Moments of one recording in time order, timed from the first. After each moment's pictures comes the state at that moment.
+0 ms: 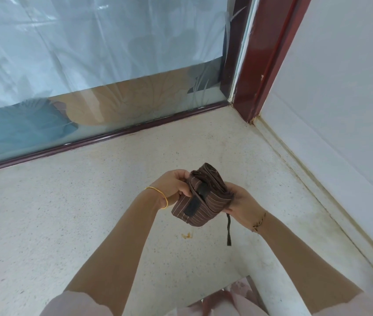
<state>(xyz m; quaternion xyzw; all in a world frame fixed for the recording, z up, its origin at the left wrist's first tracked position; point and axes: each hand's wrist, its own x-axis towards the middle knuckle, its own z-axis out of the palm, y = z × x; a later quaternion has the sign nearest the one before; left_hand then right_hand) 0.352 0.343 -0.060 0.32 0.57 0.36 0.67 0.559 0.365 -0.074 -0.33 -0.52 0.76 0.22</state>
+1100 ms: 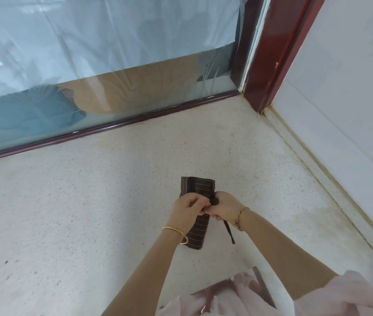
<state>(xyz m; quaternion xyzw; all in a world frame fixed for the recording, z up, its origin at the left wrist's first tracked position) 0.403 0.270 -0.096 0.36 0.69 0.41 0.48 0.520 0.348 -0.103 -0.48 -0.62 0.62 0.01</state>
